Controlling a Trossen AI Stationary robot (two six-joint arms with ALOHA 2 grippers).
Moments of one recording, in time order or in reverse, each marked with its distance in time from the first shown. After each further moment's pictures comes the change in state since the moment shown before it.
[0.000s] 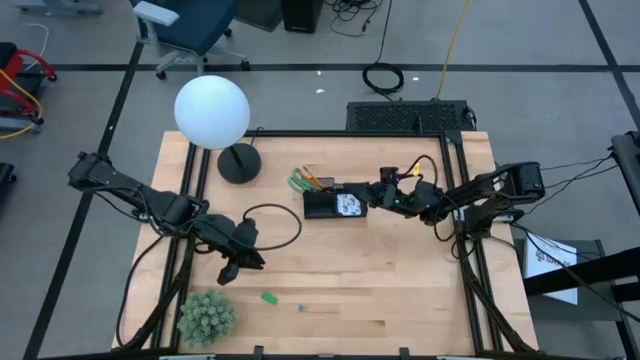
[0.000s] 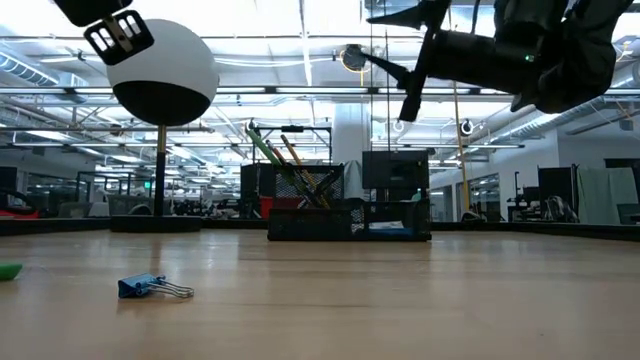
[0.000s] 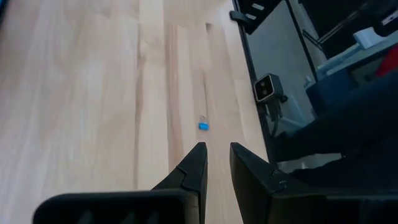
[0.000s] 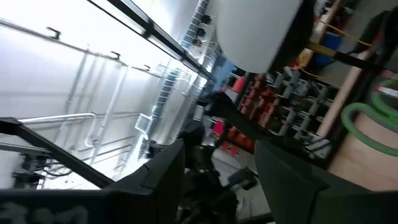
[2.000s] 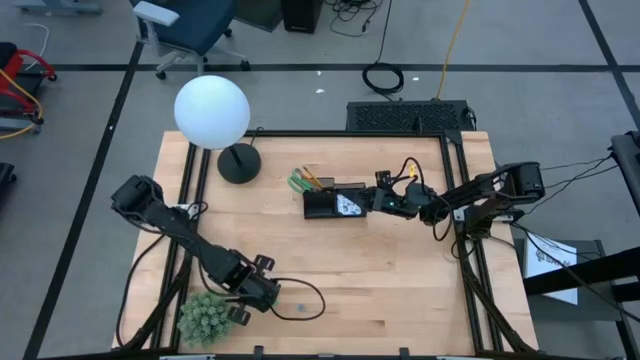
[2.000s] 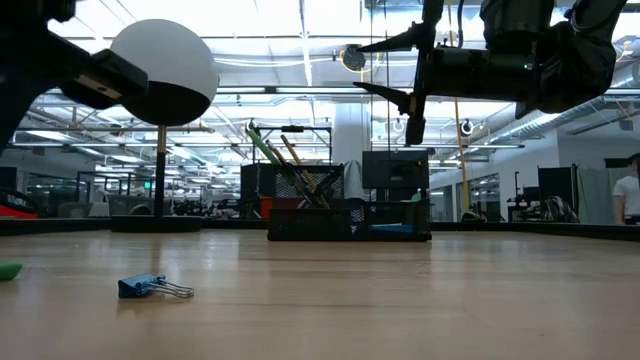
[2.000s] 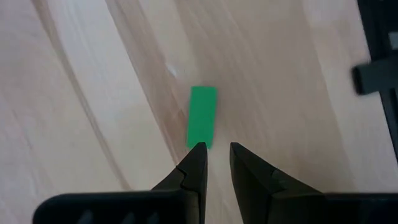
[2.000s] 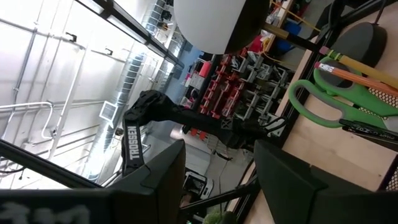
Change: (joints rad) left arm -0.209 0.639 0.314 -0.309 -0.041 0.259; right arm 0.000 0.000 0.000 -0.178 0.001 0.000
